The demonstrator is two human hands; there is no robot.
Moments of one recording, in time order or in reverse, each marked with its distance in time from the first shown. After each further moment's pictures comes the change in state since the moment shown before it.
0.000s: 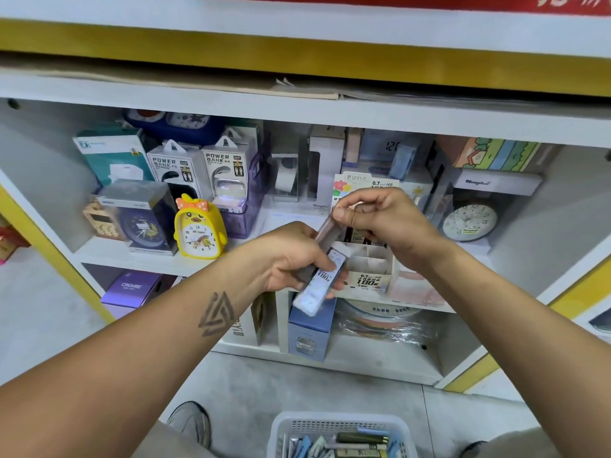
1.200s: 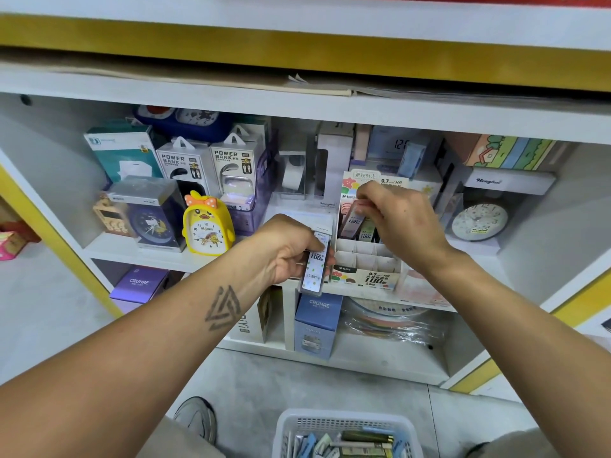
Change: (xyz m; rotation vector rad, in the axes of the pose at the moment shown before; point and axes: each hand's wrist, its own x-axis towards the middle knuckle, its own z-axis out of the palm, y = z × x) left_hand 0.004 0.001 -0.010 -0.188 0.235 0.034; right_hand 0.007 0.020 -0.008 -1.033 0.238 -0.654
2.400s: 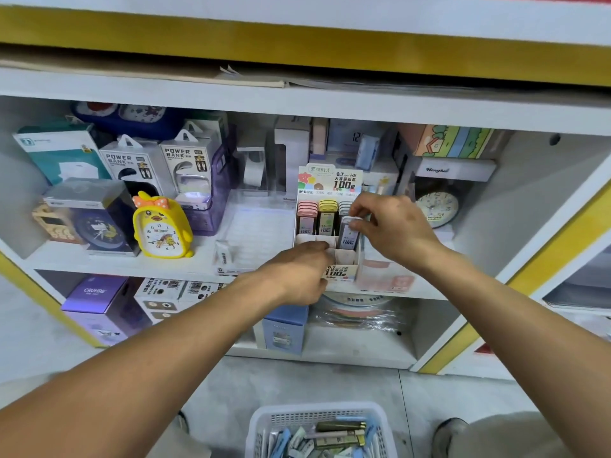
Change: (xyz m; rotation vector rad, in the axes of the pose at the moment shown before) left_hand 0.024 -0.037 0.056 1.522 -0.216 0.581; right_hand -0.034 0.027 -0.033 0.035 -0.261 0.360
